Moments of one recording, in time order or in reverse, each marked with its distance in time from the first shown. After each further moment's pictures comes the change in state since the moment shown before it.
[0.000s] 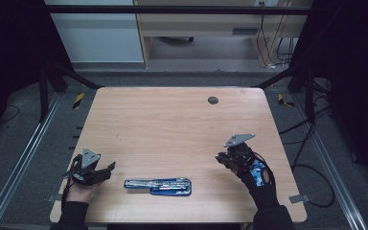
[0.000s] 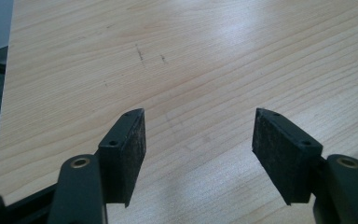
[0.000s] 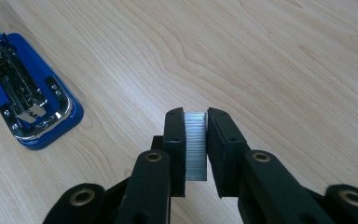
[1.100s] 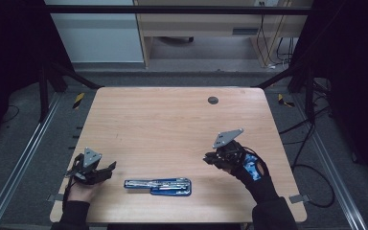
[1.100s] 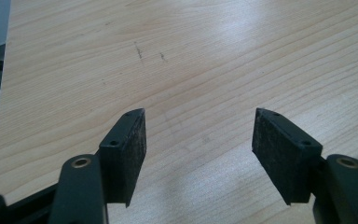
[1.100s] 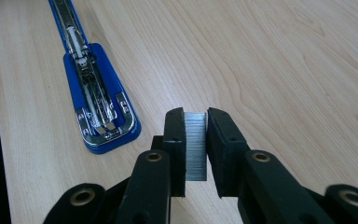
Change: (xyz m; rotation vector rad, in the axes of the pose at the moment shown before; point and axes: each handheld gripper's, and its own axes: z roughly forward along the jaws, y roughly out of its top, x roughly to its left) left arm -0.001 0.001 0.003 0.014 0.005 -0.001; right arm 0.021 0.034 -0.006 -0.015 0.179 -0.206
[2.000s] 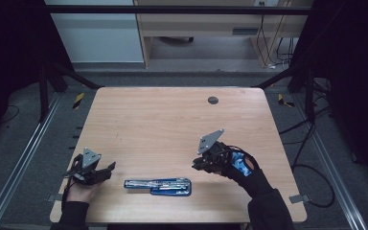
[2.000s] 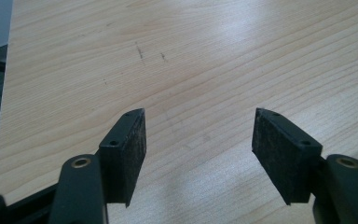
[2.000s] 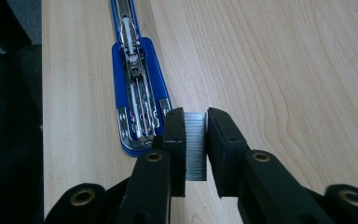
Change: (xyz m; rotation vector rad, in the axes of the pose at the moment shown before) left arm 0.001 -0.001 -0.002 -0.005 -0.002 0.003; right arm 0.019 0.030 0.016 0.084 0.141 -0.181
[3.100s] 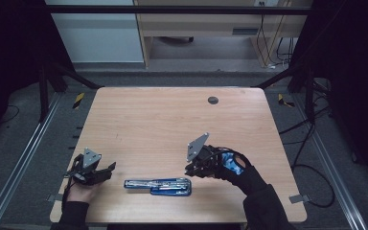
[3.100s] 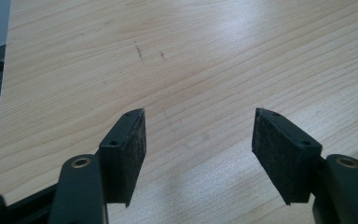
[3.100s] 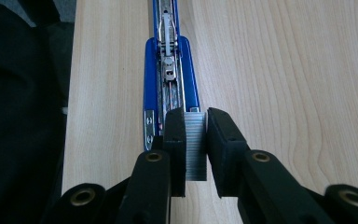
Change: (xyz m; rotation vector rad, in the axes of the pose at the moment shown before) left arm -0.001 0.000 0.001 0.007 0.000 0.004; right arm 0.013 0.021 0.015 0.066 0.094 -0.127
